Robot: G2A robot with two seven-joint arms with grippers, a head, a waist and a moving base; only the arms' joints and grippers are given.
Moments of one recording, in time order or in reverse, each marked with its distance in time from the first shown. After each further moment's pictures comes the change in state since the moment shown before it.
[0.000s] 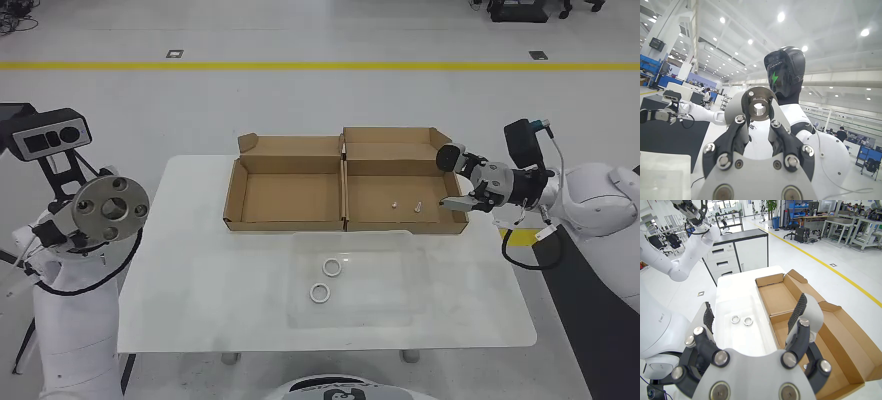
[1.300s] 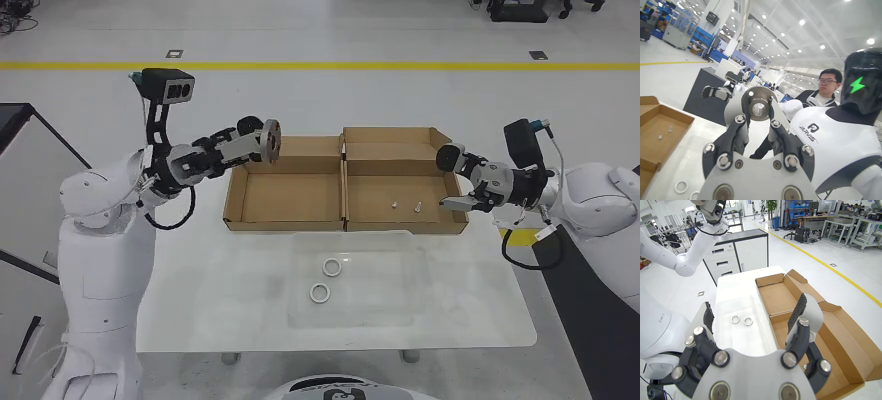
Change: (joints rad) left arm -0.276 0.015 0.270 0.174 0.682 0.017 0.209; right arm 0.000 0.000 0.000 0.000 0.000 0.000 0.000
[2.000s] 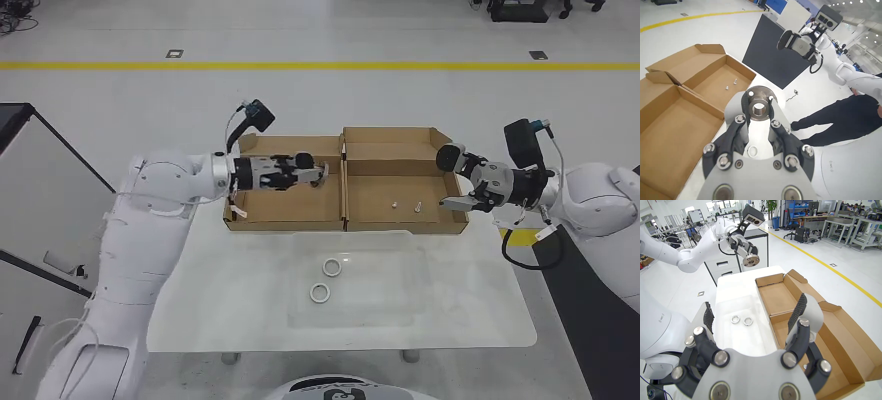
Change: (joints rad) left arm -0.131 0.005 0.282 0.200 0.598 -0.088 0.062; right arm 0.000 0.000 0.000 0.000 0.000 0.000 0.000
